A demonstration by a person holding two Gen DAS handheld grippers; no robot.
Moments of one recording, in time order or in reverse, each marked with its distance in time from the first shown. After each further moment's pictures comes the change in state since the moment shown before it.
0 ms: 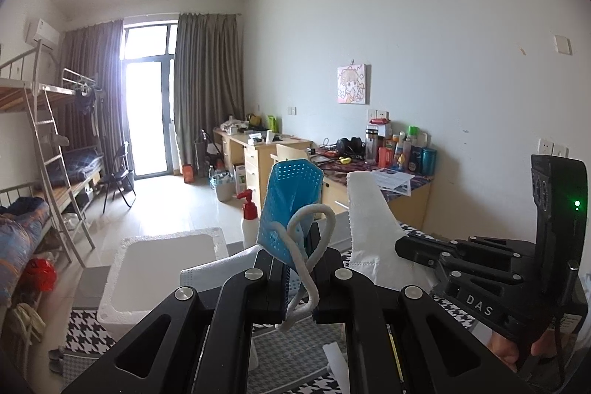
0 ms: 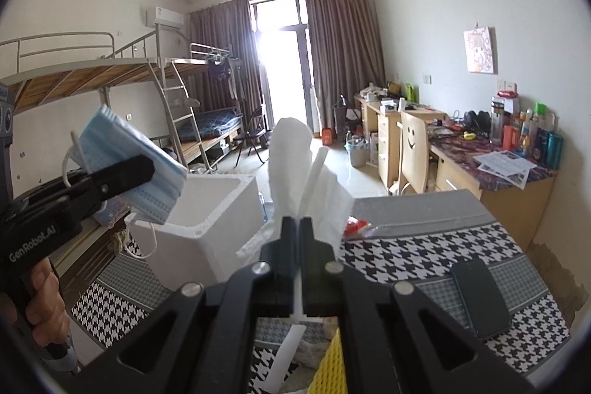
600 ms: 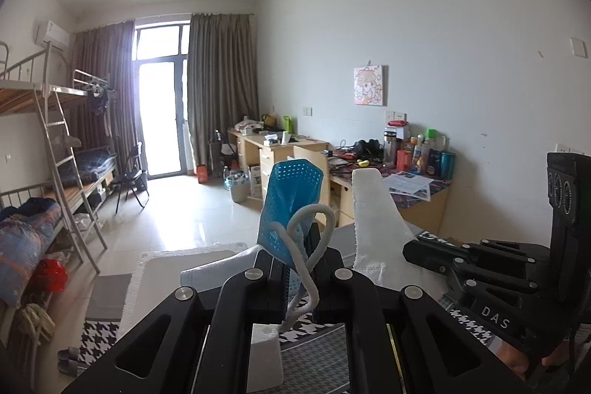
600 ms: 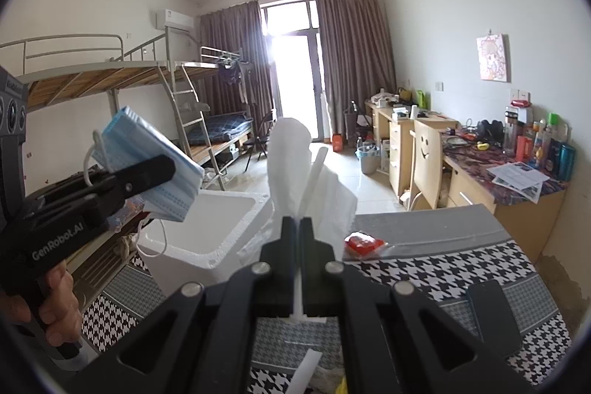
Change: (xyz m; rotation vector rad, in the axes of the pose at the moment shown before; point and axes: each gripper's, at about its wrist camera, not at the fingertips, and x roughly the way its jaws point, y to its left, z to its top) left arm 0.018 0.019 0.013 -0.004 0.002 0.062; right arm 0.021 0.011 0.021 -0.012 -0.013 0.048
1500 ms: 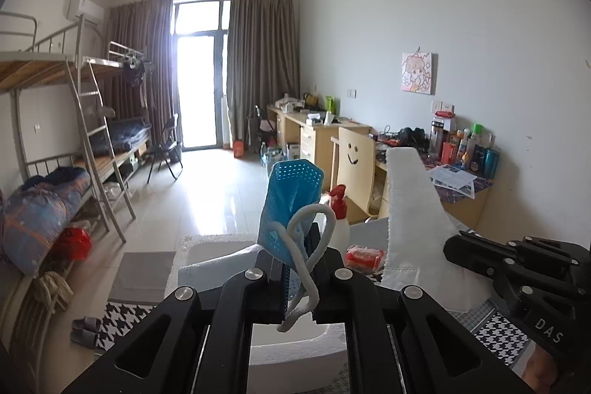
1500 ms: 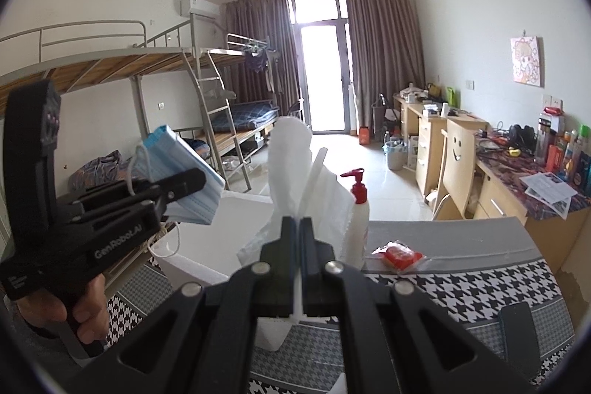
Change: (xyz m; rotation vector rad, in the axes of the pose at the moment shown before) left arm 0.037 0.054 -0.001 -0.084 0.092 0.139; right arm 0.039 0.028 0.018 -0.045 0.049 0.093
